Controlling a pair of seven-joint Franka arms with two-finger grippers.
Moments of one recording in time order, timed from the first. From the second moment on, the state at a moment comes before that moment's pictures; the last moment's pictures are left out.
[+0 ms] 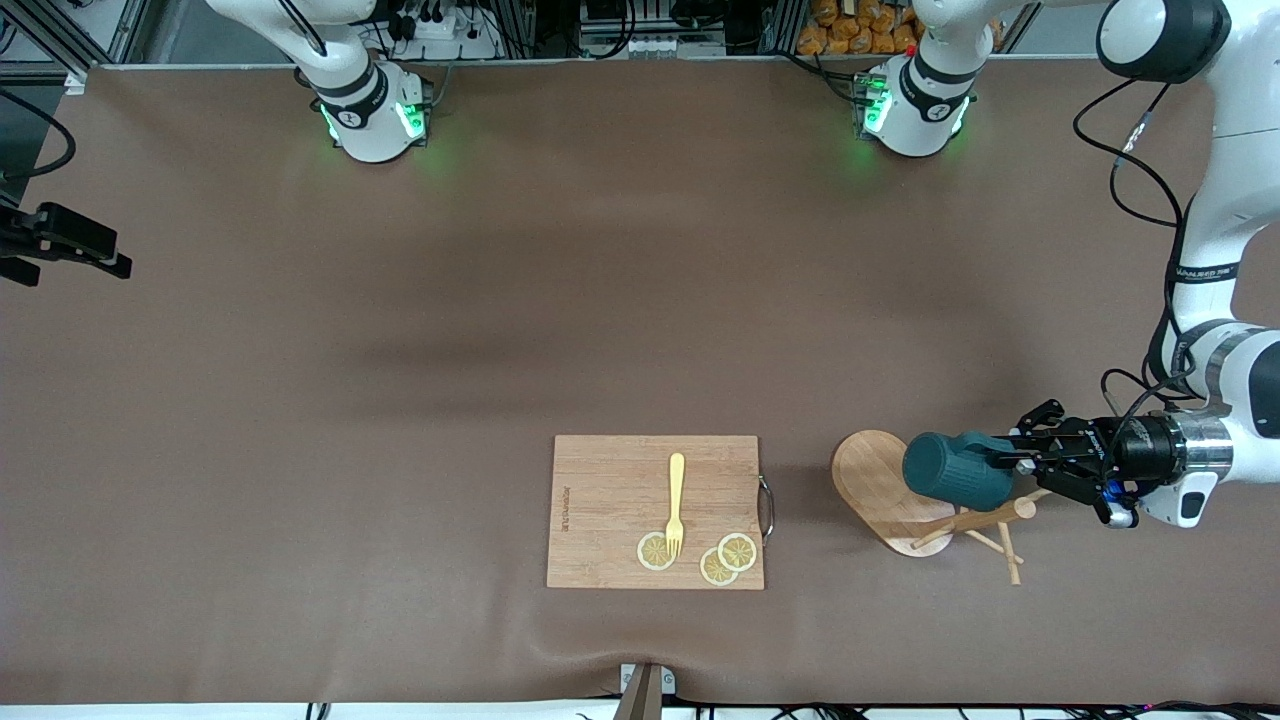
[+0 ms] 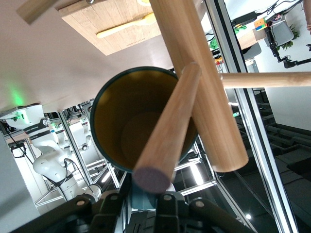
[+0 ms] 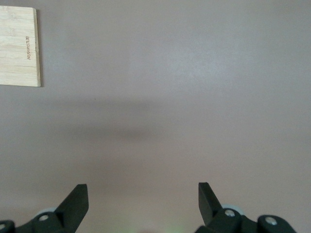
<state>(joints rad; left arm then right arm) 0.41 0.81 -0.22 -1.34 -1.27 1.47 -0.62 -0.04 0.13 -0.01 -1.31 0.04 1.38 -0.11</state>
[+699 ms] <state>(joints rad) 0.41 0.83 -0.22 -1.34 -1.28 1.47 -0.62 -0.04 0.13 -0.01 -1.31 0.04 1.38 -0.11</state>
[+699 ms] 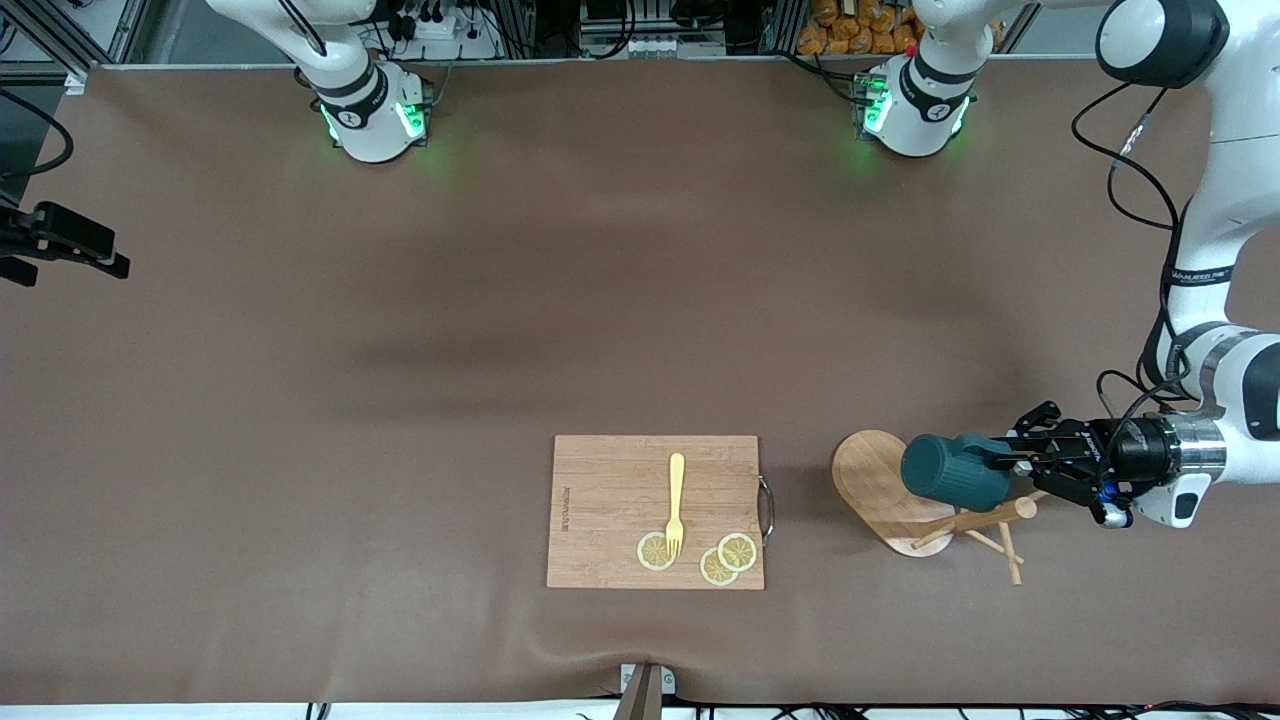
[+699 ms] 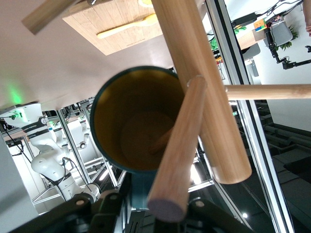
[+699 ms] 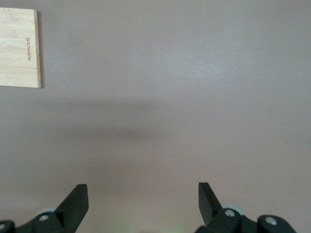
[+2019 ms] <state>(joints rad) 0.42 0.67 -0.23 -1.27 -1.20 1.47 -0.65 -0.04 0.13 -0.01 -1.31 0.04 1.39 -0.11</state>
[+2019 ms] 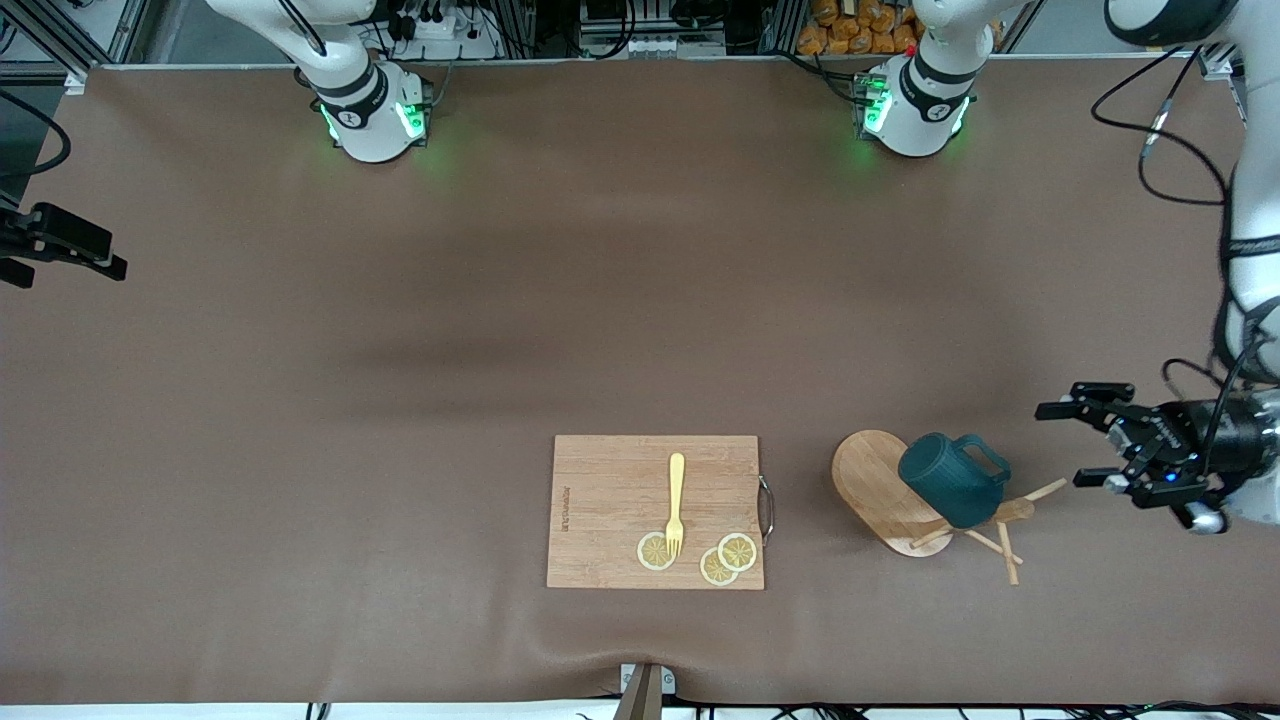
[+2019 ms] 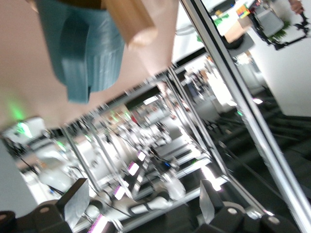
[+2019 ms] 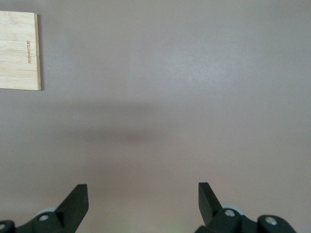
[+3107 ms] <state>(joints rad) 0.41 0.29 -0.38 -1.28 -0.43 1.44 -0.59 -0.04 0.13 -0.02 -1.30 0.04 1.42 -0.11</state>
